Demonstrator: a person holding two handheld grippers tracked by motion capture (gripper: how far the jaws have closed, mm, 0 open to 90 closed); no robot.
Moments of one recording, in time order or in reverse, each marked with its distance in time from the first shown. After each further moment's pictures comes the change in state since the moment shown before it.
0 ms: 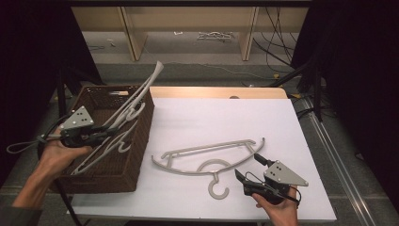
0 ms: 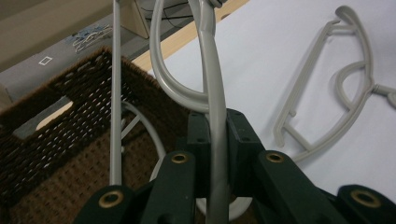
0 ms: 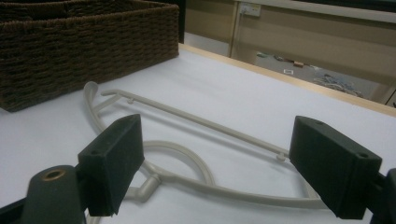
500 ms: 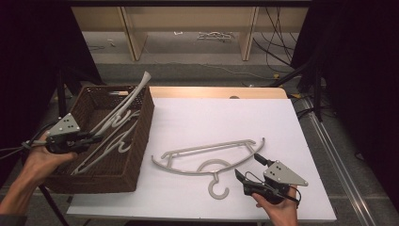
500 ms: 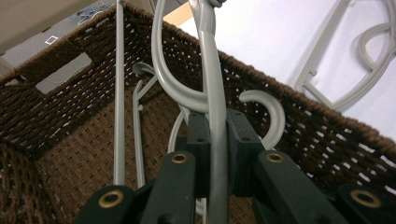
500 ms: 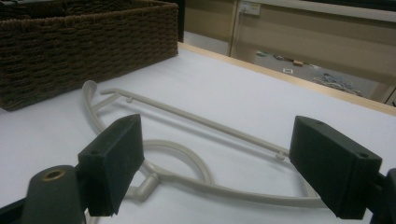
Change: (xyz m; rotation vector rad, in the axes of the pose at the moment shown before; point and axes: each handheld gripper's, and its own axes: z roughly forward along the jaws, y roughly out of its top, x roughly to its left) left arm 0.019 -0.032 -0.015 0.073 0.016 0.001; right arm -0.001 0.000 0.001 -0.002 -0.009 -0.010
